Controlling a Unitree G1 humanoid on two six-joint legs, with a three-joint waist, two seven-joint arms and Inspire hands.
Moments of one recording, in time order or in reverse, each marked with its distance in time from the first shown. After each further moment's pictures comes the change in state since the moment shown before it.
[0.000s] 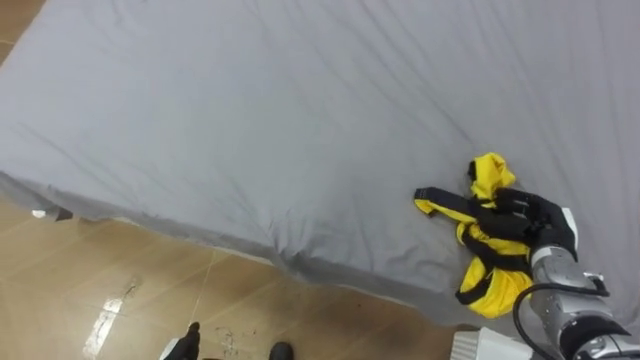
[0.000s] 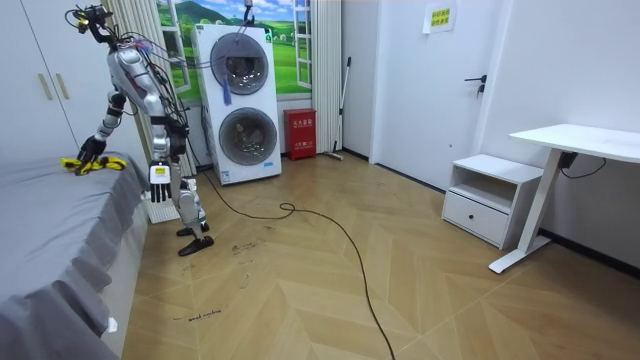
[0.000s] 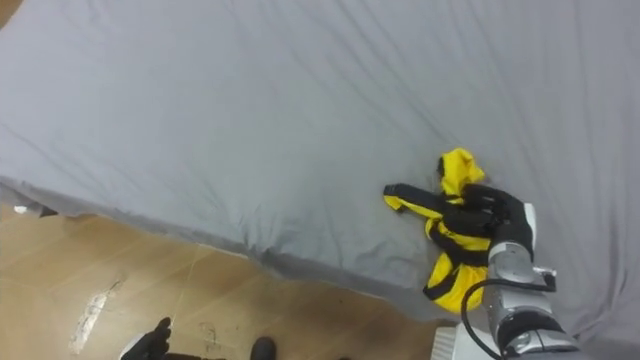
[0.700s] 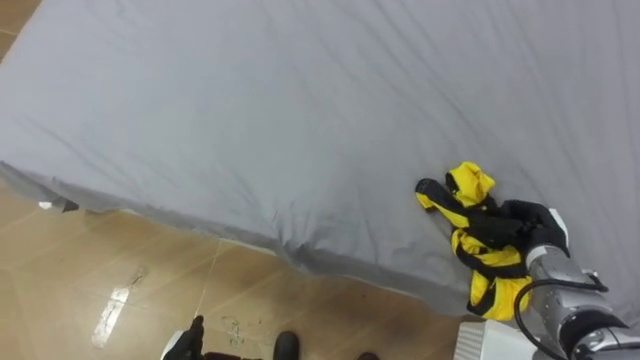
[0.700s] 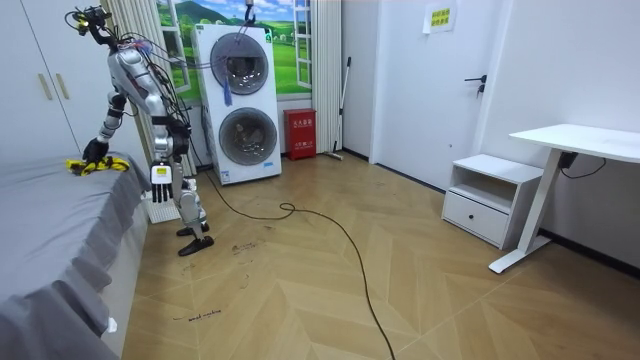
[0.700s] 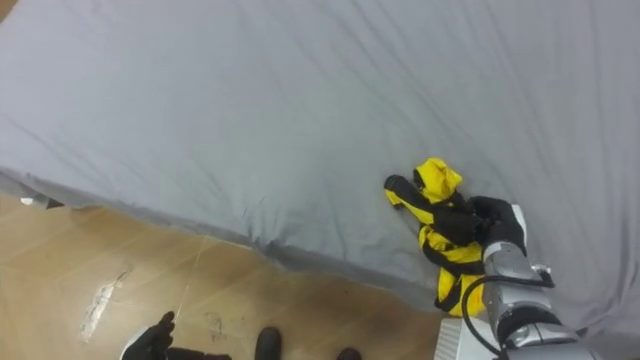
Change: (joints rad) left arm -0.008 0.002 -0.010 -0.016 0.000 -0.001 0.000; right arm -0.038 -0.019 0.012 0.035 0.016 0.020 0.075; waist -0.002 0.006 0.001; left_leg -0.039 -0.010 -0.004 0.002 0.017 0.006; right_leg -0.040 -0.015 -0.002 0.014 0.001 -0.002
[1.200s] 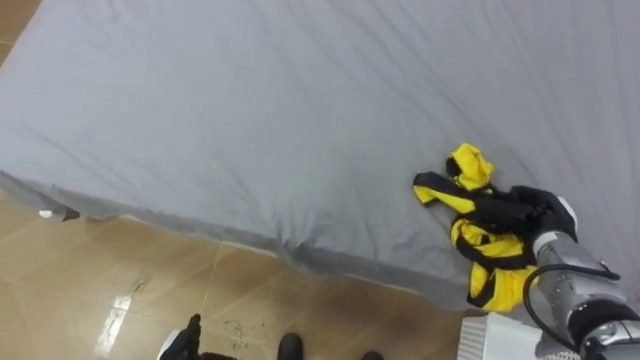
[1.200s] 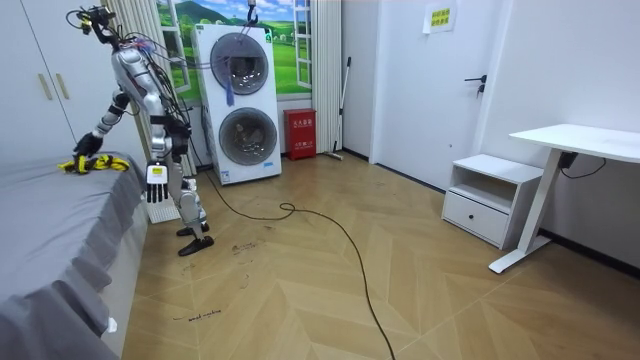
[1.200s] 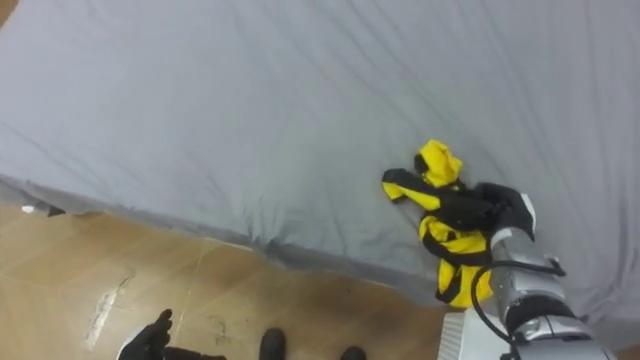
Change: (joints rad) left arm 0.022 0.007 0.034 -0.004 0.000 -0.013 0.001; right arm 0.033 -0.026 -0.070 -0.280 0.093 0.058 0.018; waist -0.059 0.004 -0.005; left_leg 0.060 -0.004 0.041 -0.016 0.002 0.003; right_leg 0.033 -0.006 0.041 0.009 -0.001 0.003
